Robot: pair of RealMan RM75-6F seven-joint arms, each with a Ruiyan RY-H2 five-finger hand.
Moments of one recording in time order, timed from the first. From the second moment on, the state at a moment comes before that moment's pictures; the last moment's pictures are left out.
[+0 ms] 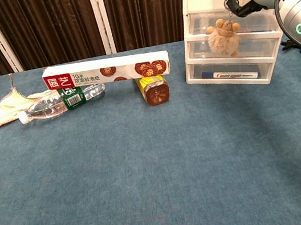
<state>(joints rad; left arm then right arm) -0.10 -1.04 0.03 -1.76 1.54 1.41 -0.07 0.78 -1.85 0.37 -0.85 -1.36 1.43 -0.55</state>
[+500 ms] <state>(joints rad) -0.10 -1.04 0.03 -1.76 1.54 1.41 -0.07 0.81 -1.89 0.37 -0.72 -1.36 1.44 -0.49</state>
